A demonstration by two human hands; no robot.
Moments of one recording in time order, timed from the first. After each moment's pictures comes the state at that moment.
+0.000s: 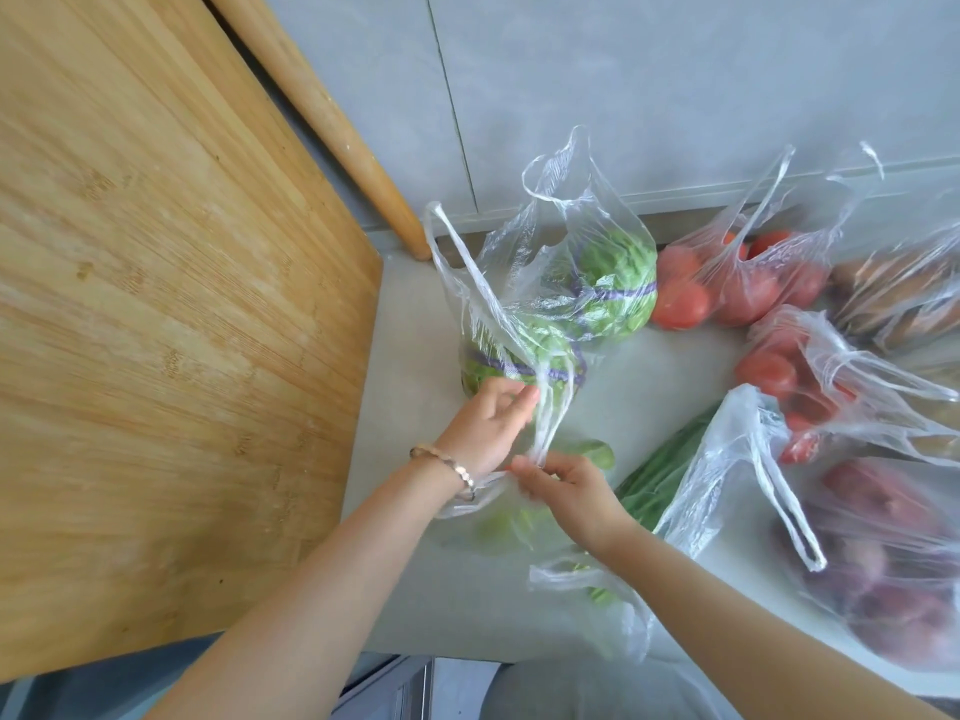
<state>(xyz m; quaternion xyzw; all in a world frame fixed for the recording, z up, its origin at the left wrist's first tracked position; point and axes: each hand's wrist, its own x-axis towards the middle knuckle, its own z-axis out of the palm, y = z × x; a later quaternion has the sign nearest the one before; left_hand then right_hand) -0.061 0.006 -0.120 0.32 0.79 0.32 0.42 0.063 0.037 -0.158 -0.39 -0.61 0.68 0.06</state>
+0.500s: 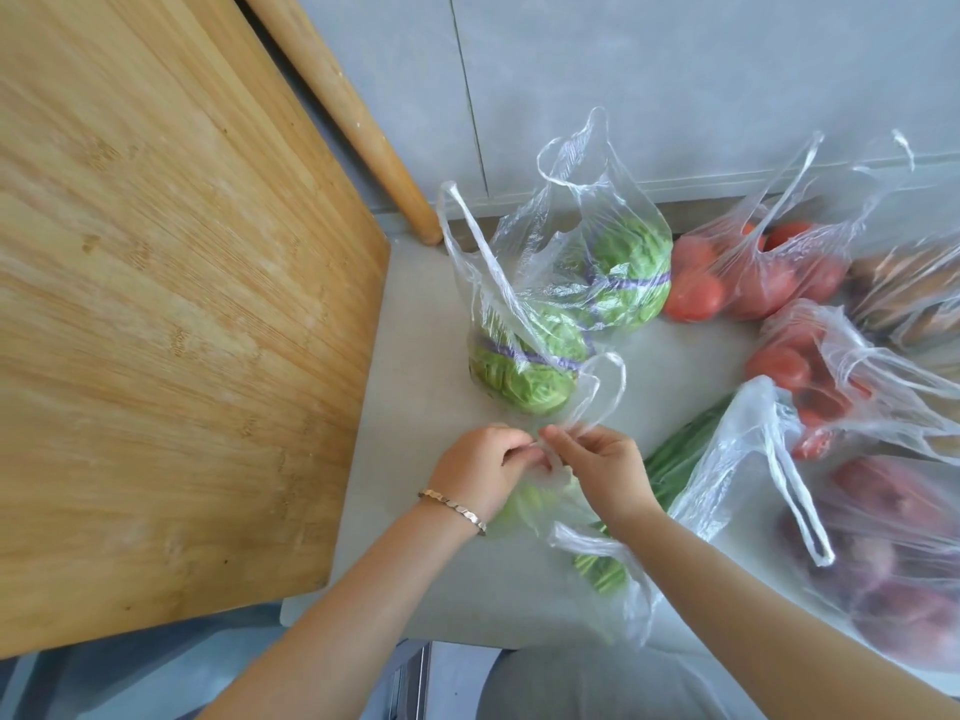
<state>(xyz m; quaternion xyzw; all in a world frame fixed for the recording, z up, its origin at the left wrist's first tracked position) -0.048 -0.027 -0.135 0.44 0.82 0.19 0.32 0.064 0.048 -0.160 -0.49 -0.52 0.68 0.15</state>
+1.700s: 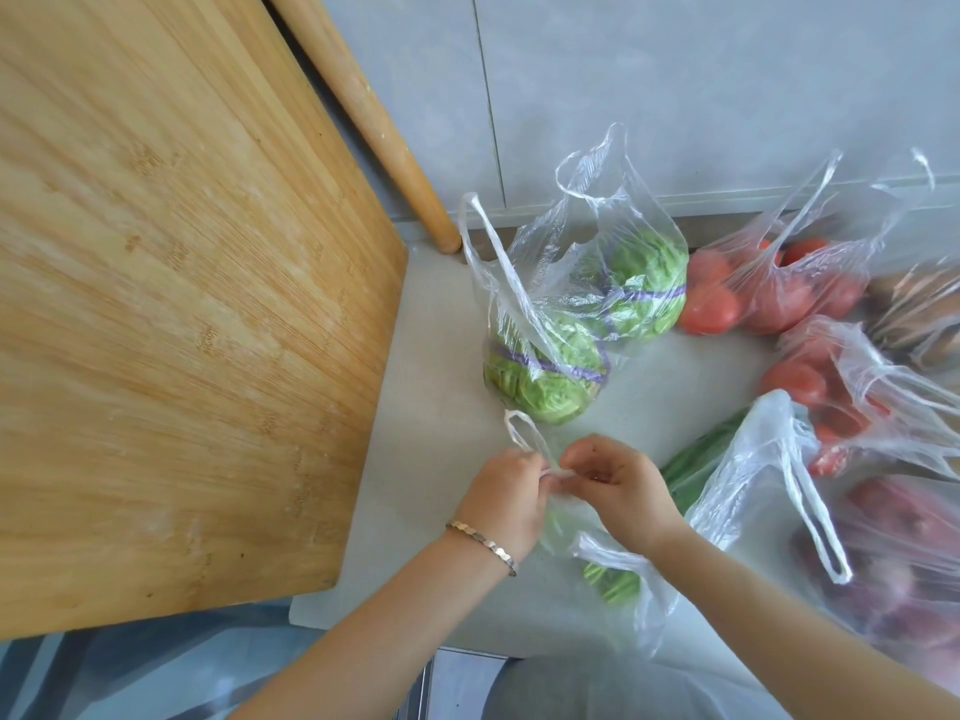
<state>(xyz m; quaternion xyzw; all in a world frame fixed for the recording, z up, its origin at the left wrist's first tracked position) -0.025 -0.035 -0.133 0.46 0.83 0.15 0.27 0.080 0.051 -0.160 -0.39 -0.63 0.66 0.11</state>
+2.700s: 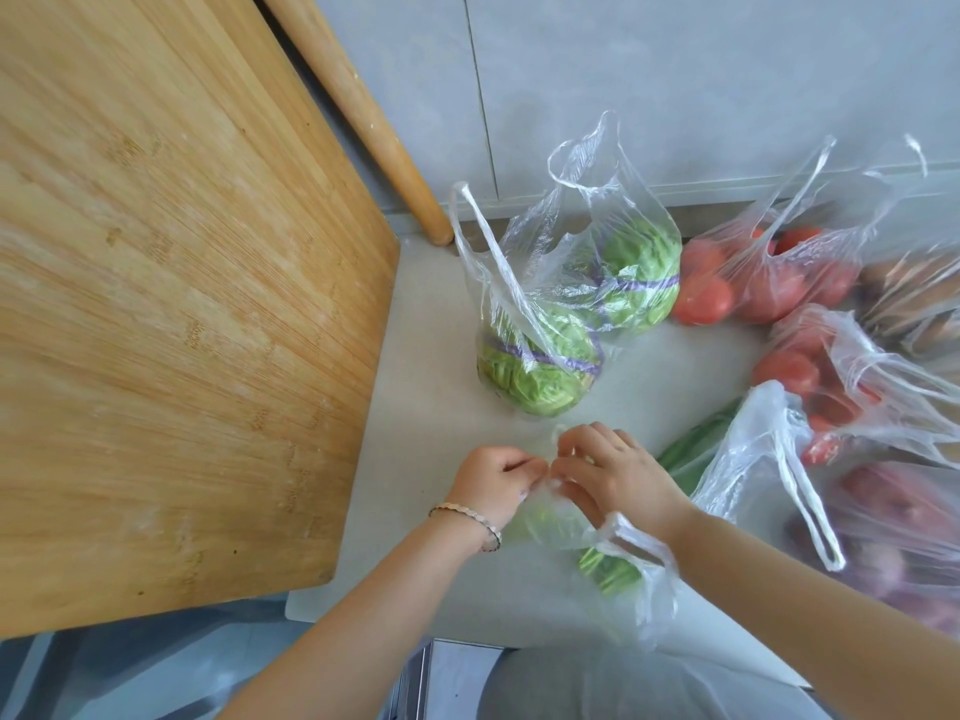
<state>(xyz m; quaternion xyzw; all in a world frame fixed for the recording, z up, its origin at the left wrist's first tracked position) -0.031 -0.035 -0.145 0.21 0.80 0.35 0.44 0.090 0.062 -0.183 -0.11 -0.96 0.17 0.21</state>
